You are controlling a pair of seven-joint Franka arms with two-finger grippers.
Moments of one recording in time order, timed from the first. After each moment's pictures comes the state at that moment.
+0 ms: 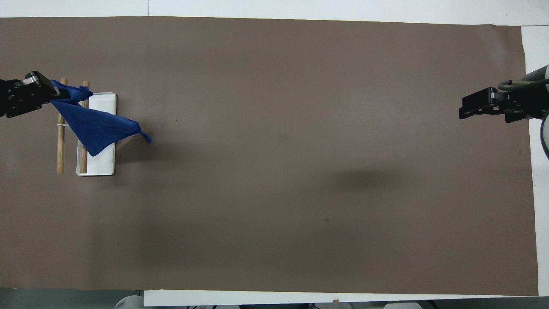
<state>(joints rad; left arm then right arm) 0.02 -0.07 0.00 -1.95 -0.44 2.13 -0.11 0.19 0.01 -0.24 -1.66 0.04 1.63 0.05</state>
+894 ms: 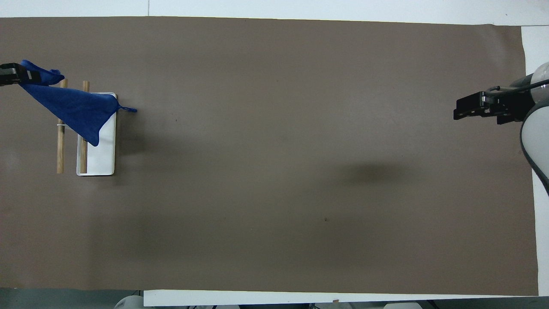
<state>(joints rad) 0.06 -0.01 0.01 -1.83 -0.30 2.13 0.27 0.19 0.00 -0.25 -1.76 0.04 1.73 0.05</state>
